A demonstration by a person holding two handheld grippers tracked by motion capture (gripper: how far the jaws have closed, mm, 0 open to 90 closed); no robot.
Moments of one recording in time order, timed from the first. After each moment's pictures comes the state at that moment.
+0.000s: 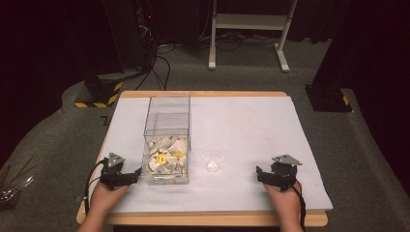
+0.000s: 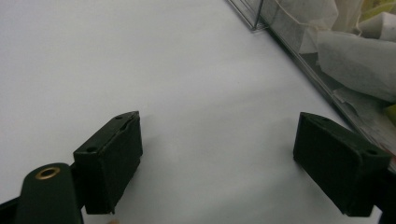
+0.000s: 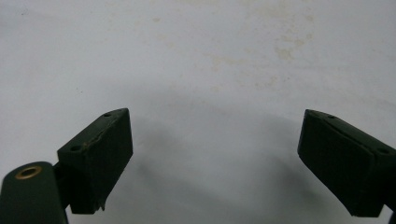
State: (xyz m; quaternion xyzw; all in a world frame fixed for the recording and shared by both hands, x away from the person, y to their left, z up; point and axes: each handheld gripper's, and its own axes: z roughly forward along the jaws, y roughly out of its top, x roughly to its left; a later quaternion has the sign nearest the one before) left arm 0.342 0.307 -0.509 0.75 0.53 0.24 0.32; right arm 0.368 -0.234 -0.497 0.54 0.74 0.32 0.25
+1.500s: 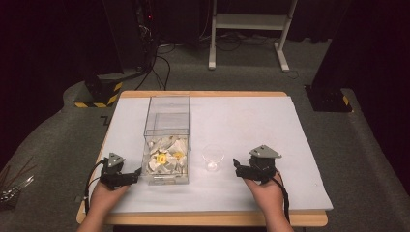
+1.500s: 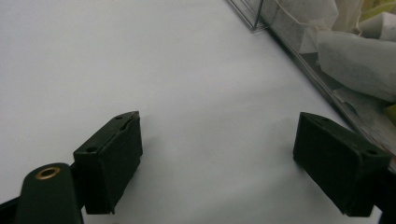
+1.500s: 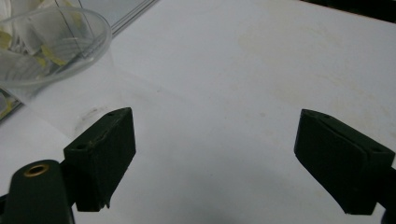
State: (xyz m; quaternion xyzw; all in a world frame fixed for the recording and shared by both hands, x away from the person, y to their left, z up) left arm 0.343 0.307 -0.509 0.75 0.53 0.23 0.32; right arm 0.366 -0.163 -0.447 0.45 0.77 0.38 0.25
